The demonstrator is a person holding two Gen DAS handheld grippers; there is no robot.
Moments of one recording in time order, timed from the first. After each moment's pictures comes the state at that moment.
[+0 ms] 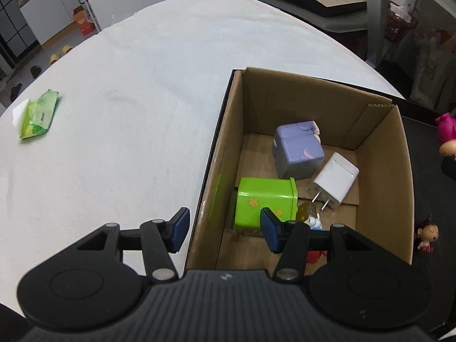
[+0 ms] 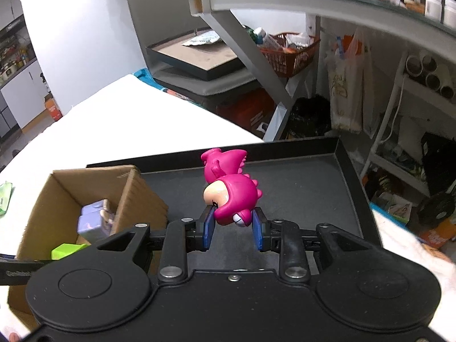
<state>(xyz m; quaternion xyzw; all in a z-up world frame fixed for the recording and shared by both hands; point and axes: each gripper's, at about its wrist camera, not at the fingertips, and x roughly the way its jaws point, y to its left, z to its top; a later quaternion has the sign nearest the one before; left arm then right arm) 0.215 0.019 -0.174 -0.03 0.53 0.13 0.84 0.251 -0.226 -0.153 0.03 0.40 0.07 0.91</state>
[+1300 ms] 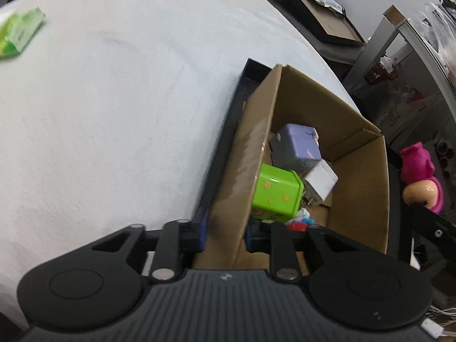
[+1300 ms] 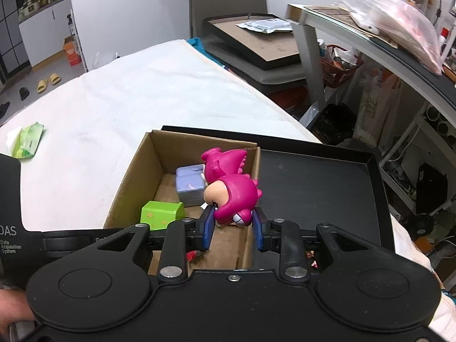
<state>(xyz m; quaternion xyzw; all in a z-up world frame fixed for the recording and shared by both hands) 0.184 0.096 -0.191 -0.23 0.52 0.04 0.82 0.197 -0.093 -0.096 -0.09 0.45 0.08 0.89</state>
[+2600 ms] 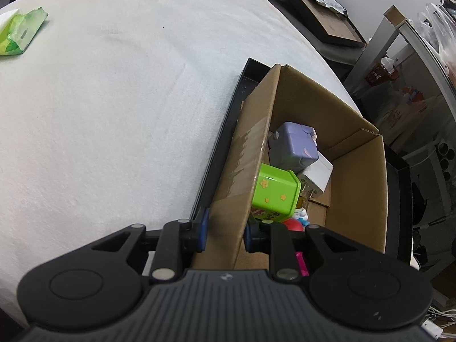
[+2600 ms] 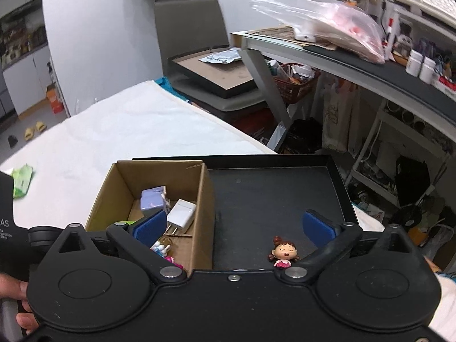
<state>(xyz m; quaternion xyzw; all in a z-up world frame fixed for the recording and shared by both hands) 0.183 0.092 -0.188 -0.23 0.52 0.05 0.82 0.165 -0.168 -0.082 -0.02 0.38 0.04 0.92</state>
